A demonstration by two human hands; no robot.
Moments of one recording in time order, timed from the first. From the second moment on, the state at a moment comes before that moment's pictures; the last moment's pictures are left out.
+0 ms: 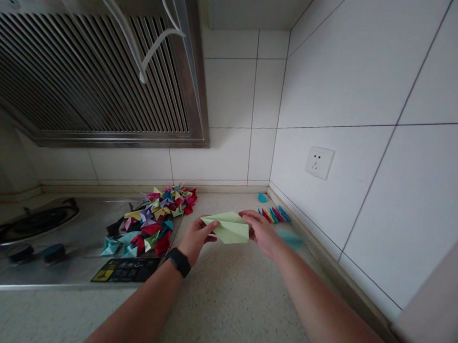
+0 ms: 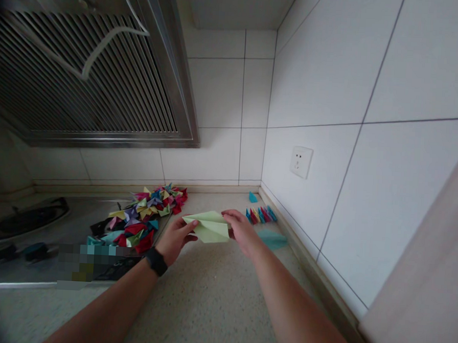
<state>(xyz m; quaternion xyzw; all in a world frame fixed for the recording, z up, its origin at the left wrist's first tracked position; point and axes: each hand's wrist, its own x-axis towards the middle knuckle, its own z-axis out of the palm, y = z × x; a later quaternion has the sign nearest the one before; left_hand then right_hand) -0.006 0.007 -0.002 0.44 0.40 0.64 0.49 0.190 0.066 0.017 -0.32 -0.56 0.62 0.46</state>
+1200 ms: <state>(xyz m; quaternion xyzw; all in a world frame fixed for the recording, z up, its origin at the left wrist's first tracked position) -0.003 0.001 0.001 0.51 0.44 0.57 0.48 0.276 0.089 0.062 -0.41 -0.74 0.21 0.49</state>
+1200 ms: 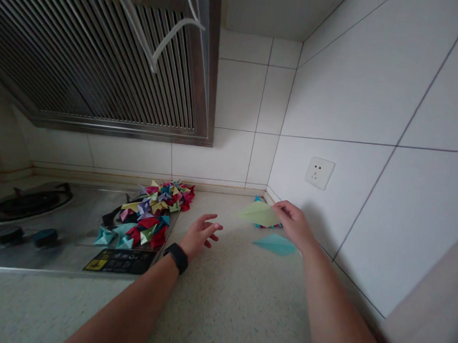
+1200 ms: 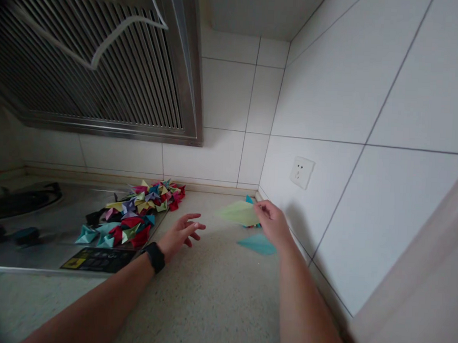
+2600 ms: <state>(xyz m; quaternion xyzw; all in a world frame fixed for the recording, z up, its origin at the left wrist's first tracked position) 0.002 0.003 -0.017 0.61 0.47 0.44 0.47 0.318 0.114 0.036 -0.58 -0.77 0.14 0.23</state>
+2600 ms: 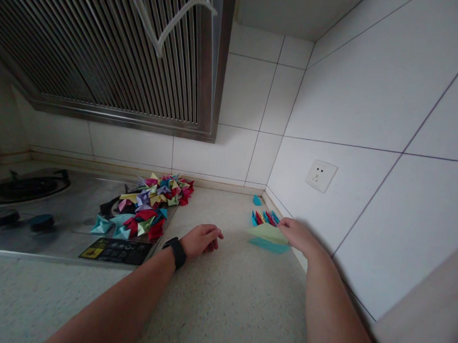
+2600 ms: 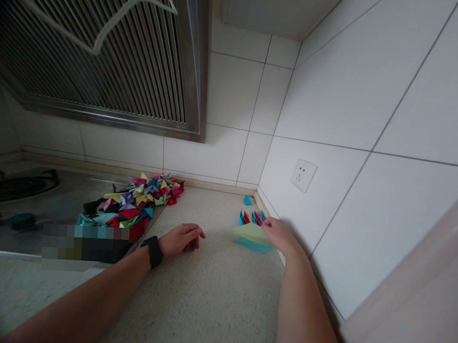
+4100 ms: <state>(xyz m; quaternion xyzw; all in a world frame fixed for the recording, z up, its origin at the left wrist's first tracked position) 0.000 0.002 -0.017 0.66 0.48 0.37 0.44 0.322 0.100 0.046 -0.55 -0.80 0.15 0.18</state>
